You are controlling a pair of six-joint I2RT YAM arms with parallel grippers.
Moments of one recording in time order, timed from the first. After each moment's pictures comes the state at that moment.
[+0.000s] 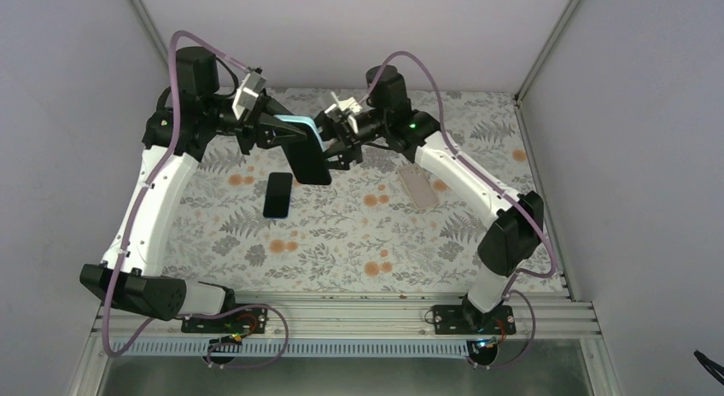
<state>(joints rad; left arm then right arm) -0.21 1.37 1.64 -0.62 1.58 0.30 0.67 1.74 1.70 -0.26 -1.36 -0.23</state>
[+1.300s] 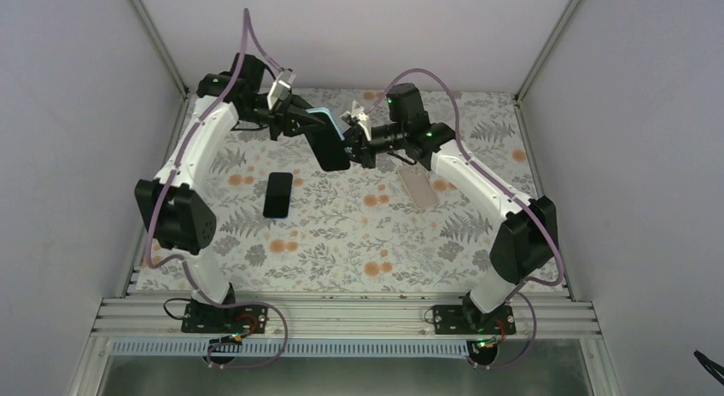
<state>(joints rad) -0.20 1.78 1.87 -1.18 1.58 0.90 0.59 1.65 1.50 -0.37 -0.95 -0.29</state>
